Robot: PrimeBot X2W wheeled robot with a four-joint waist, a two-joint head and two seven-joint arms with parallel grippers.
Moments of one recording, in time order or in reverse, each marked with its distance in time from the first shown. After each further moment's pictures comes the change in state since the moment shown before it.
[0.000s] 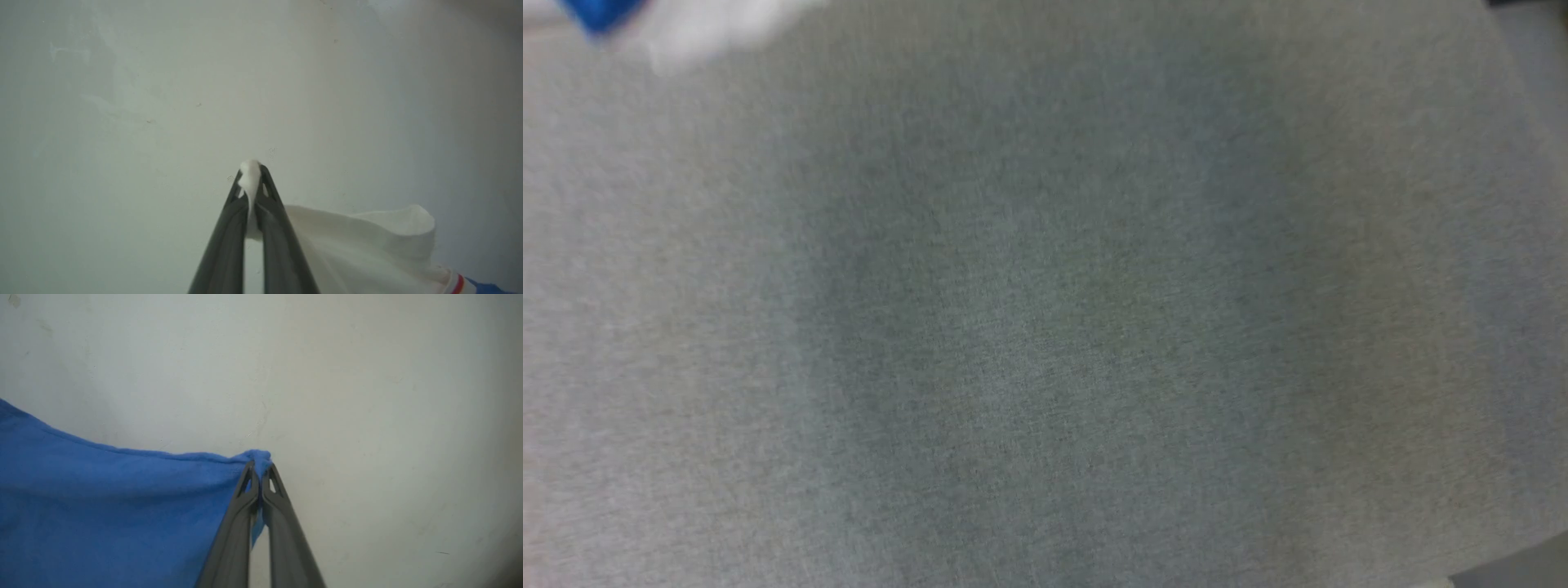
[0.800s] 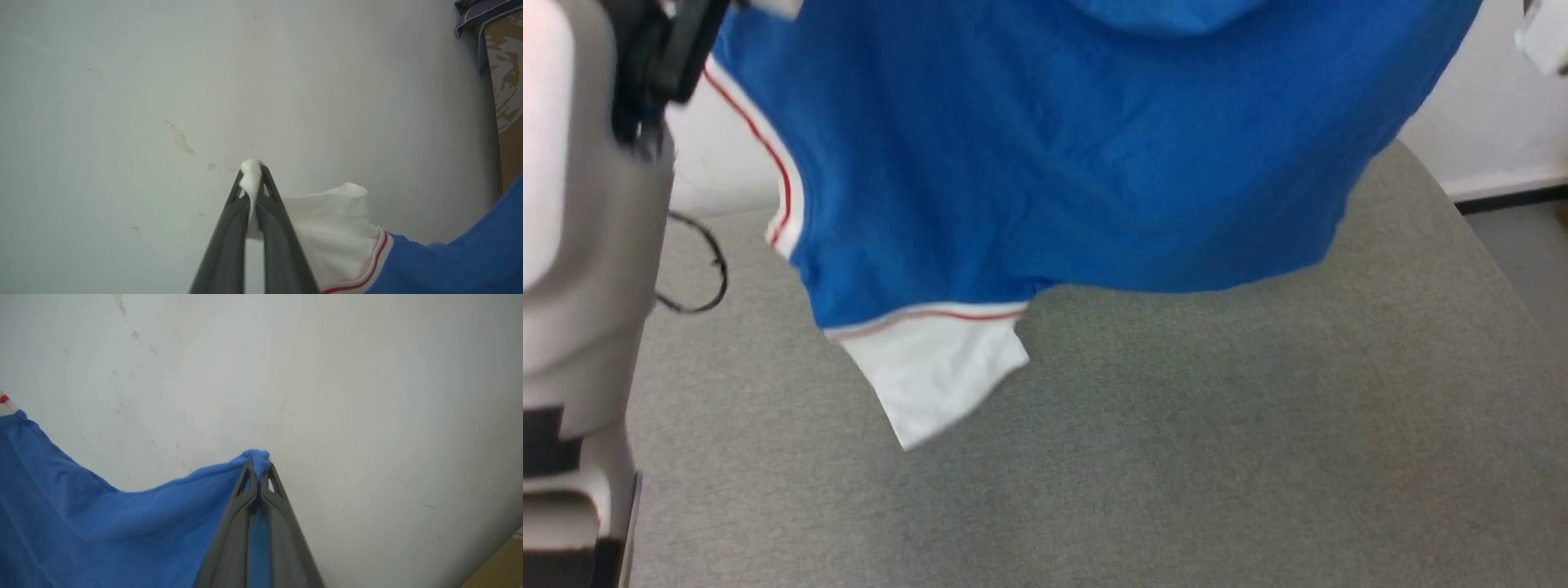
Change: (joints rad) left arm 0.672 0.031 0.105 -0.354 -0.318 -0.106 0.304; right arm 0.549 -0.072 -0.041 -0.500 0.114 0.000 0.362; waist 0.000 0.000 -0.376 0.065
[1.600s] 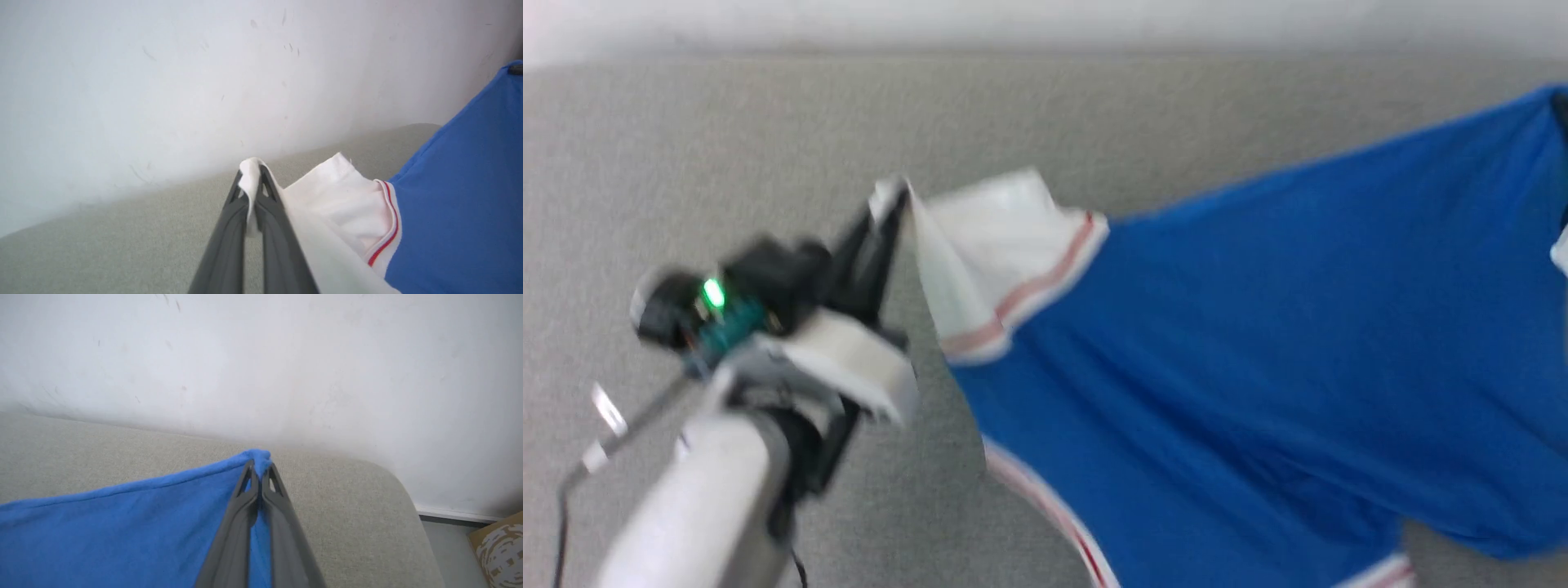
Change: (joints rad) left arm 0.787 0.009 -0.035 -0.337 -0.008 0.135 -0.218; right arm 0.423 -0.107 -0.136 0.031 0.026 0.000 -0.176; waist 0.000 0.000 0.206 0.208
